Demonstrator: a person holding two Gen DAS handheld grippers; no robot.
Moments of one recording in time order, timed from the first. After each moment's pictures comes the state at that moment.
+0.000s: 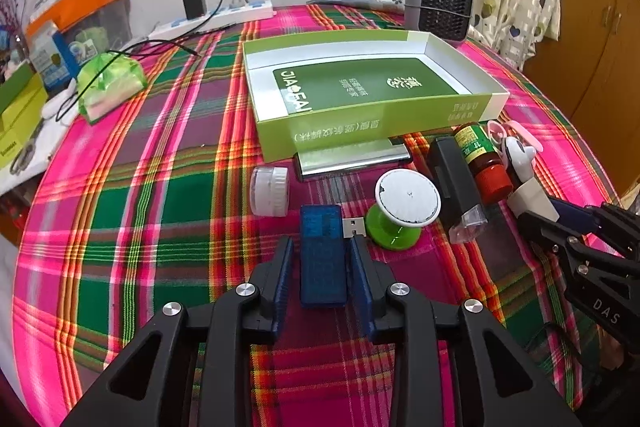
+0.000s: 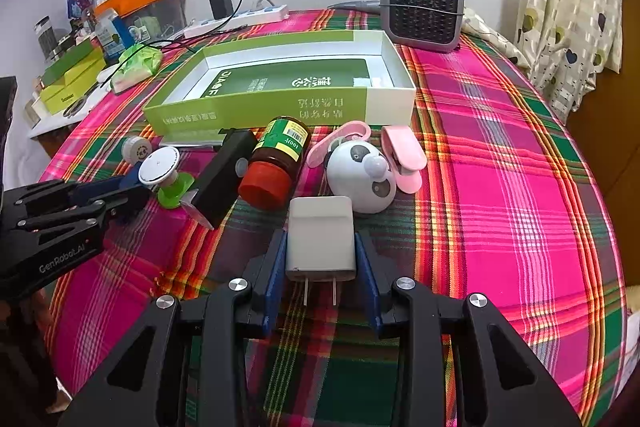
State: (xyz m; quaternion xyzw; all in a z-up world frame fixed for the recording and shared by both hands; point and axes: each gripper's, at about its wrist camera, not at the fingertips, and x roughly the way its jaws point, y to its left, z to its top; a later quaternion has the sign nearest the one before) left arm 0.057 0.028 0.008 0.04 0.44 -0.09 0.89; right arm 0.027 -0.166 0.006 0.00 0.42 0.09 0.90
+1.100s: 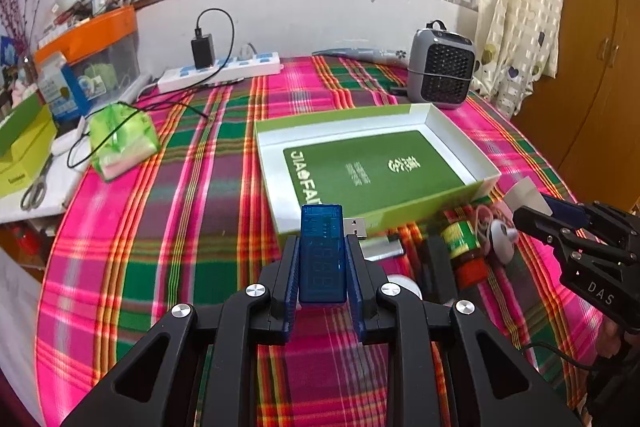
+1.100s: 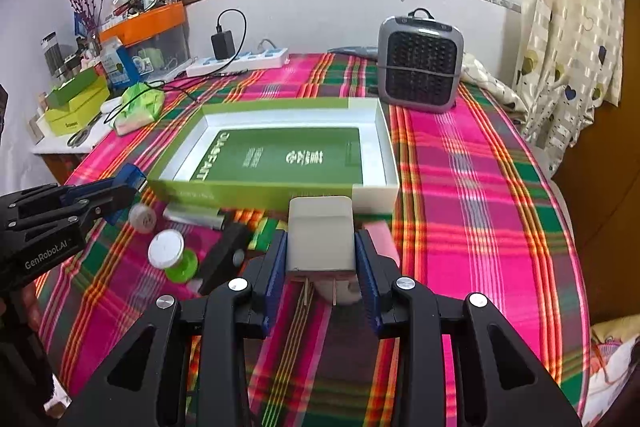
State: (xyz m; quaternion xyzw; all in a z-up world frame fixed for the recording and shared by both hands) left arm 0.085 0.032 0.065 0.02 0.39 -0.09 0.92; right arm 0.062 -0.174 0.054 -0.01 0.38 0.10 0.92
